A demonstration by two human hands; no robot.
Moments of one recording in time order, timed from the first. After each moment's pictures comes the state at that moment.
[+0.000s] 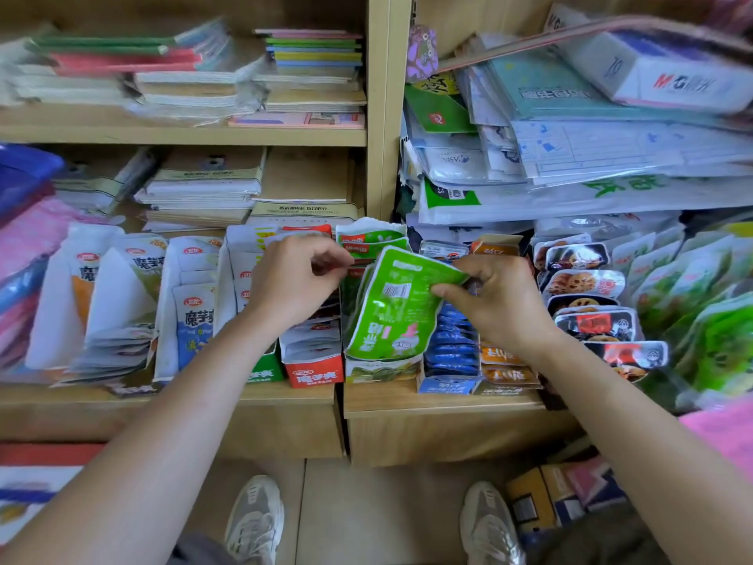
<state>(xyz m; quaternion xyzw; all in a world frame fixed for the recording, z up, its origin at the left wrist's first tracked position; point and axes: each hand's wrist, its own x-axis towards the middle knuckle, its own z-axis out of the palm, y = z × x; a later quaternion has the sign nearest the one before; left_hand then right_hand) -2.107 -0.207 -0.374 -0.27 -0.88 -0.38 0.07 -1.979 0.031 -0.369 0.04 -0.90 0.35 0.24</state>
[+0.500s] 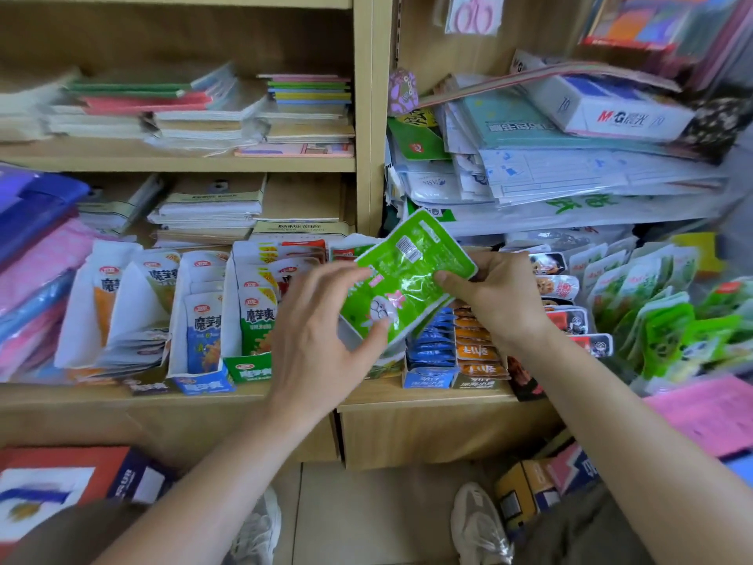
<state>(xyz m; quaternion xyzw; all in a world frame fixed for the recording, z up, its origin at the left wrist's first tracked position) -1.982 -0.202 -0.354 -0.34 -0.81 -0.39 0.27 -1.946 0.022 -0.333 -0.10 -0.78 0.57 0.23</state>
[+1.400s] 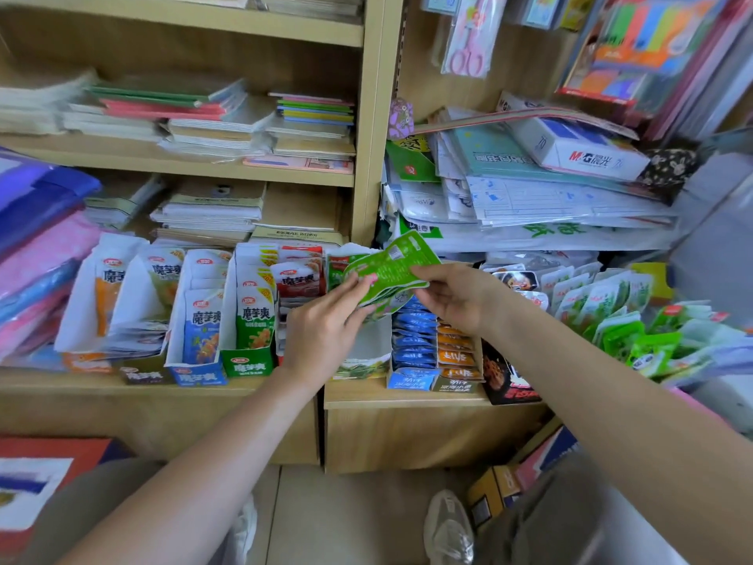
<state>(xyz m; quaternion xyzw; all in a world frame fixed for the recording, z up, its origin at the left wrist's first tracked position) -2.027 -0.184 -0.404 -0.37 -0.77 -0.34 0.40 -1.963 0.000 -0.292 -0.31 -0.54 0.78 0.00</state>
